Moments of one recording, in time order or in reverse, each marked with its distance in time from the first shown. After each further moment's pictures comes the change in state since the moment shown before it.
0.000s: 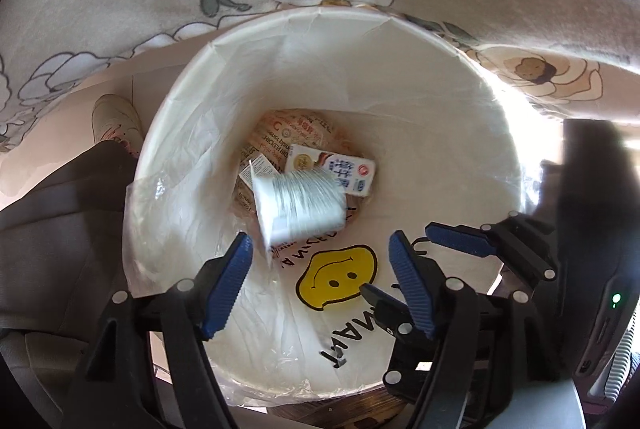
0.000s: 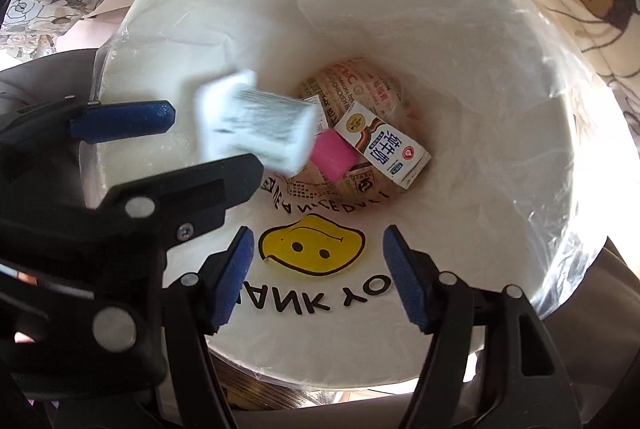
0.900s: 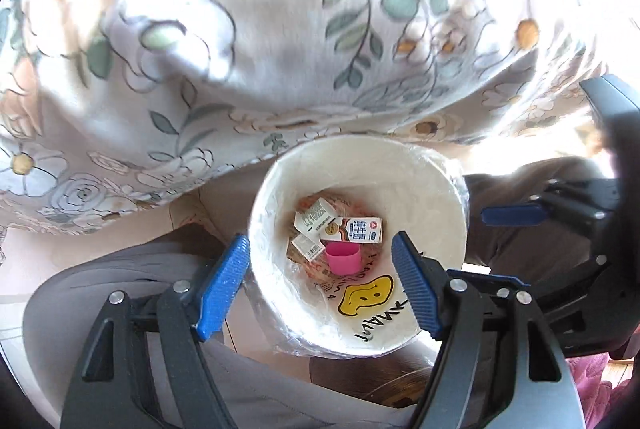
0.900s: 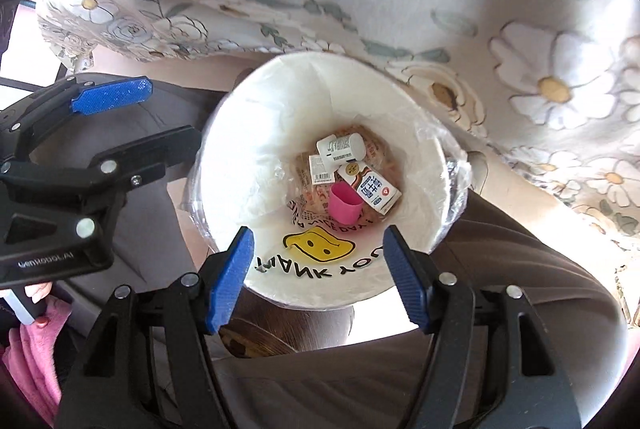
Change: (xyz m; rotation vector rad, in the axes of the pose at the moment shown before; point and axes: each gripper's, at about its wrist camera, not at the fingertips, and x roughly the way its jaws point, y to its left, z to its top) left arm -0.149 -0.027 -0.066 0.189 -0.397 0.155; right arm -0.138 0.021 -0.058 -0.092 -0.267 -0.026
